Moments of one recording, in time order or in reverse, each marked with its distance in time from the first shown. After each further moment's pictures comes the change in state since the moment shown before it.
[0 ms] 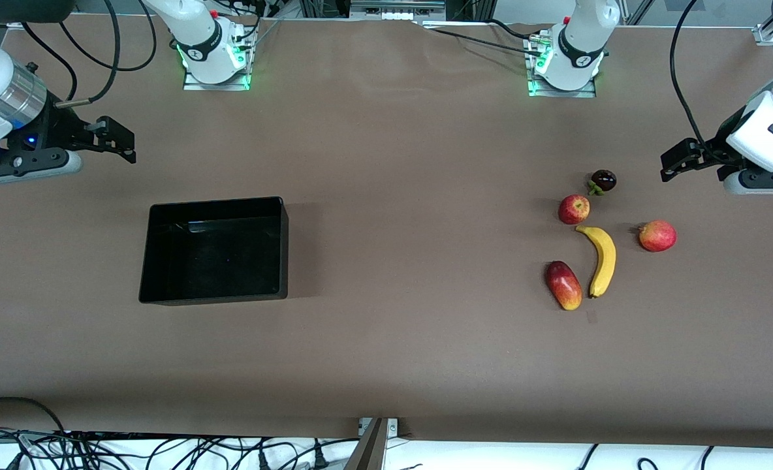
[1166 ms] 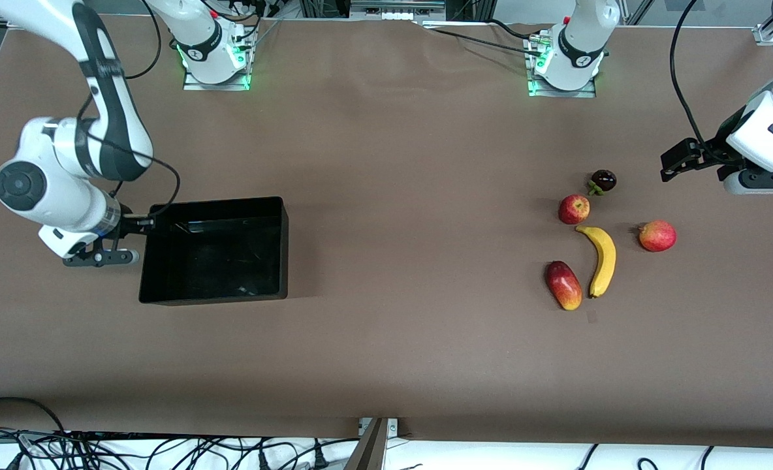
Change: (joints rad) left arm 0.000 0.000 0.000 0.000 0.000 0.000 0.000; right arm -0.011 0.350 -0.126 -0.270 -0.048 0.551 0.007
